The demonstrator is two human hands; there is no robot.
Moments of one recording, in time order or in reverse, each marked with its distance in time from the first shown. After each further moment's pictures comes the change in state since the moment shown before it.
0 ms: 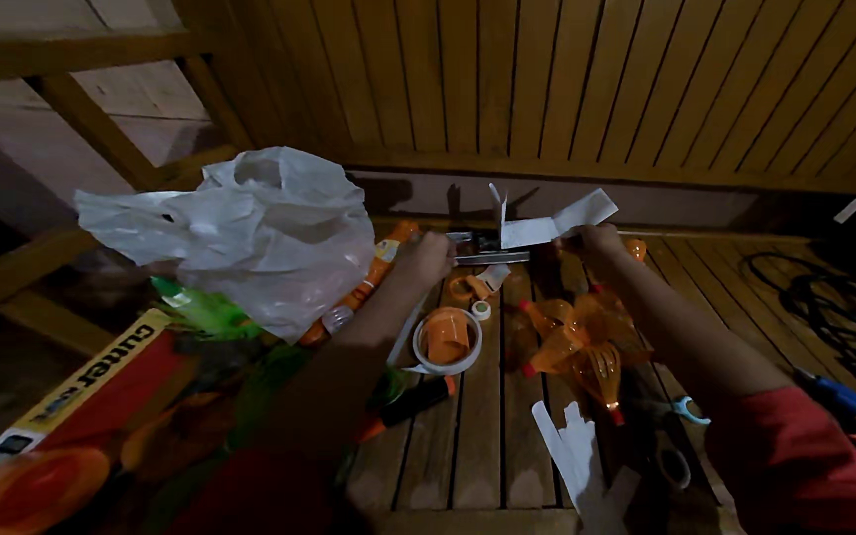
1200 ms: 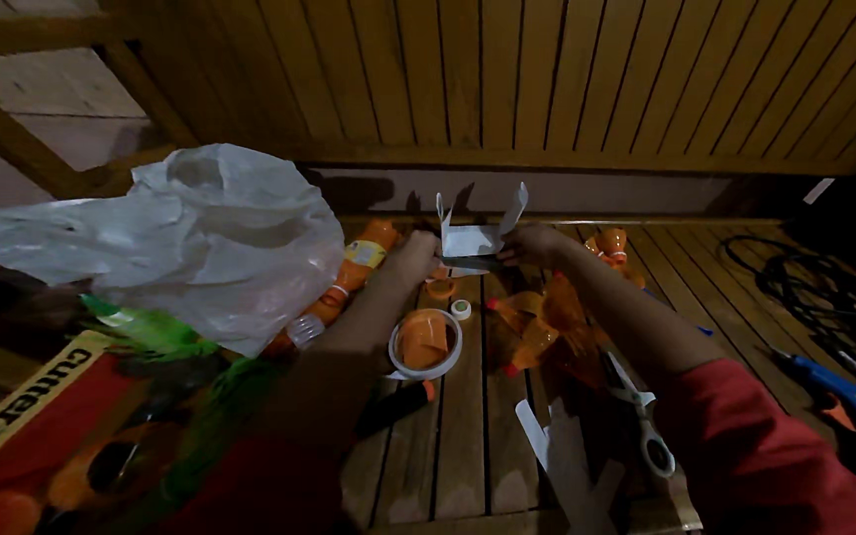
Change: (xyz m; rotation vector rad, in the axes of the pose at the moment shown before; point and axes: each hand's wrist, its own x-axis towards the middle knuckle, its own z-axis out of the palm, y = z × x) left_hand 0.030 0.000 0.022 -0.057 -0.072 0.043; right_hand -0.010 0.001 0.038 -0.357 -0.507 0.112
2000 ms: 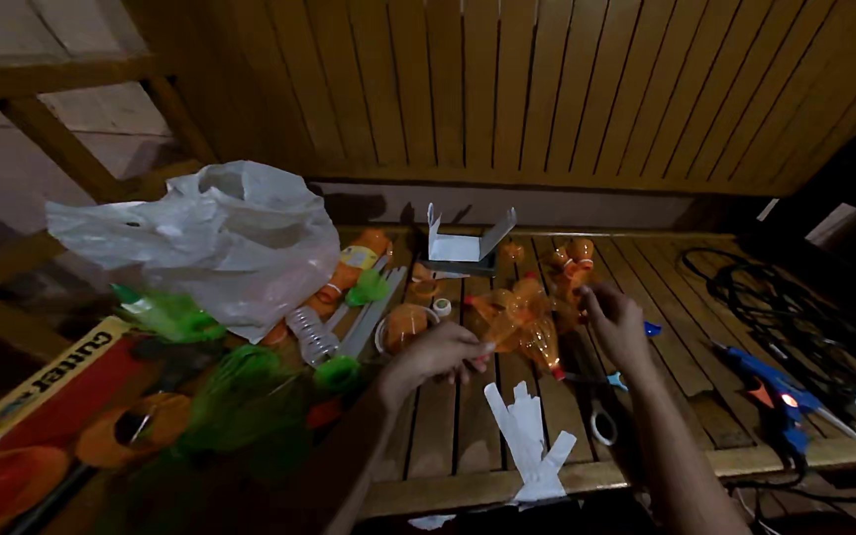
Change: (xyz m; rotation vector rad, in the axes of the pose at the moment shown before) left_hand -0.146 0.116 0.012 -0.781 -0.431 -0.196; right_hand -0.184 0.096 -0.042 -0.404 0.619 -0.546
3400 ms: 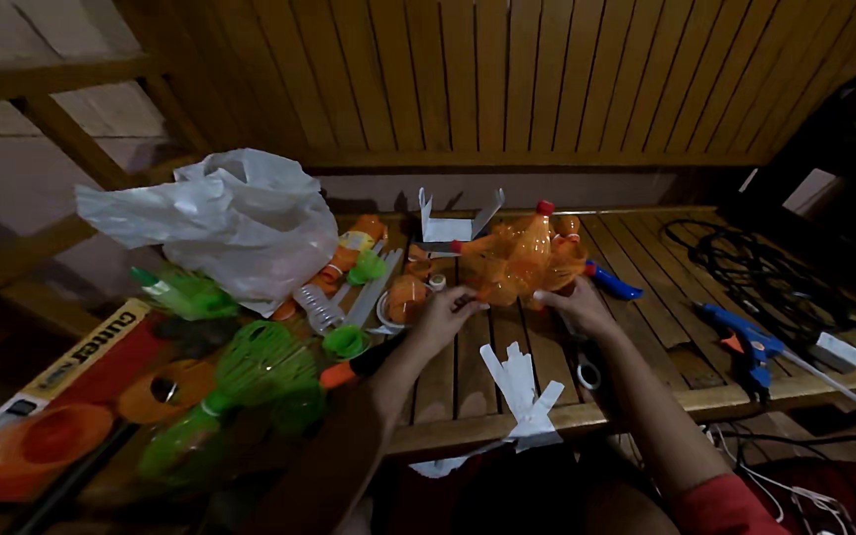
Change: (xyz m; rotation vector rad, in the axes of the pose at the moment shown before) left_hand 0.014 -0.035 0.024 0.161 0.449 0.580; right_hand -0.018 -0.001 0.017 0.540 -0.268 0.096
